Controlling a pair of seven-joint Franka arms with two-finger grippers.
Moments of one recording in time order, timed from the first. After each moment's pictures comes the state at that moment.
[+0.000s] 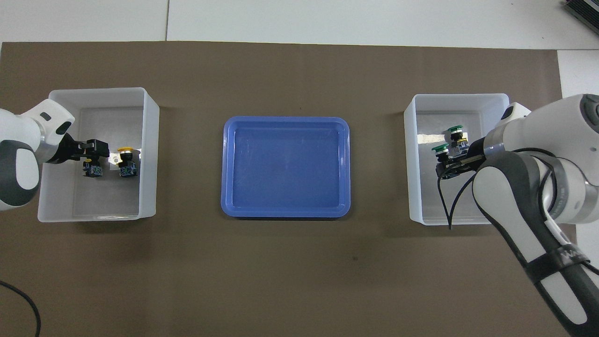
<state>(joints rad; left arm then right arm) 0.16 0.24 -0.05 -1.87 -0.04 2.14 0.09 0.07 0.09 -0.05 -2.05 0.15 2.08 -0.27</state>
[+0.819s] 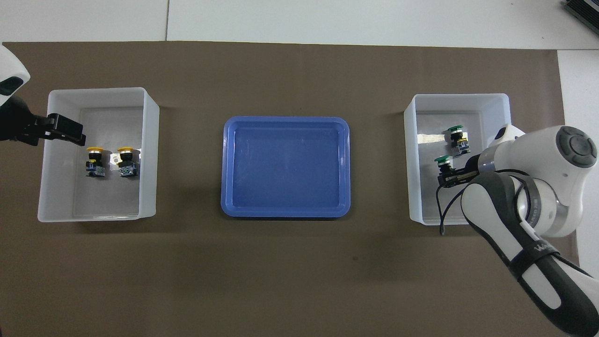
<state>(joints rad) 0.05 0.05 -0.06 -1.58 -0.02 1.59 0.08 0.03 0.14 -0.05 -2.18 0.13 2.30 -0.31</state>
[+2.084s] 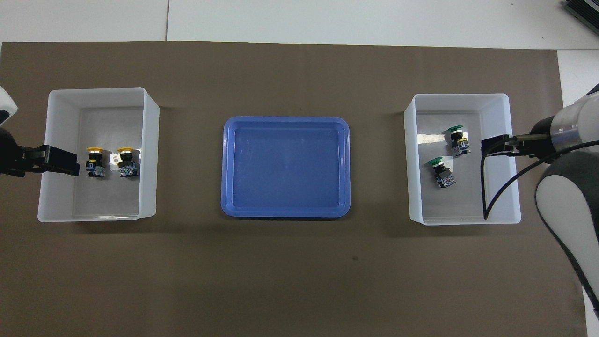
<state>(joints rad) 0.02 -0.07 -0.04 -1.70 0.00 1.60 0.01 0.03 -0.03 -0.03 -1.78 -0.03 1.80 0.04</state>
